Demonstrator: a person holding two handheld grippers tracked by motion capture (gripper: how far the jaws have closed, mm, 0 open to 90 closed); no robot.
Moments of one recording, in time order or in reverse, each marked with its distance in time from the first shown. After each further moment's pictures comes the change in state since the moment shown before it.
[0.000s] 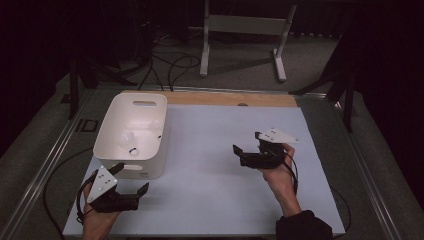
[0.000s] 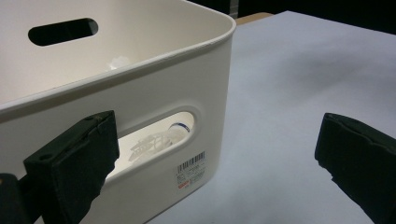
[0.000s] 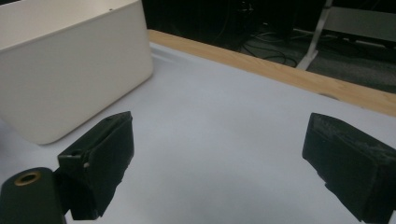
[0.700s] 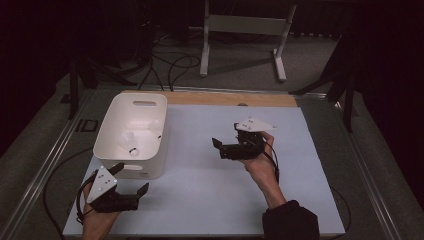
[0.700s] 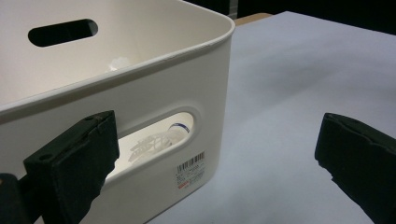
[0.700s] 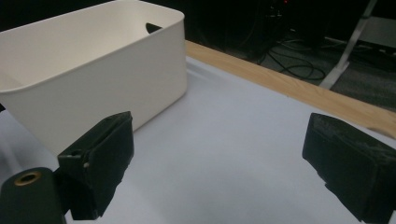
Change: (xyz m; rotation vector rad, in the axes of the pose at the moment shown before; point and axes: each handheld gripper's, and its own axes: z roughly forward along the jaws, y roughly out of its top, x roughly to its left) left arm 0.000 0.000 0.000 0.000 -0.001 0.001; right arm 0.033 0.035 0.035 0.000 0.090 -0.046
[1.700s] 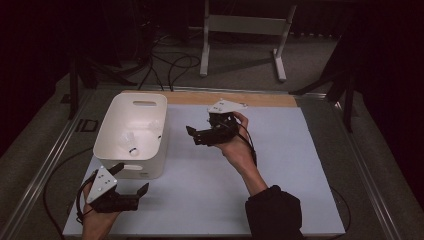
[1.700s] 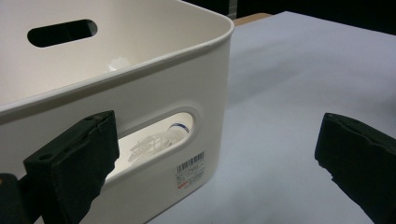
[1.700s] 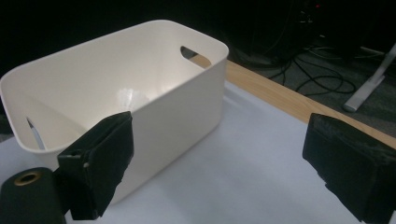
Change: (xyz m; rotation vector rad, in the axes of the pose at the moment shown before) left arm 0.000 0.000 -0.001 -0.003 -0.003 0.002; right arm 0.032 0.054 0.045 0.017 0.094 -0.051
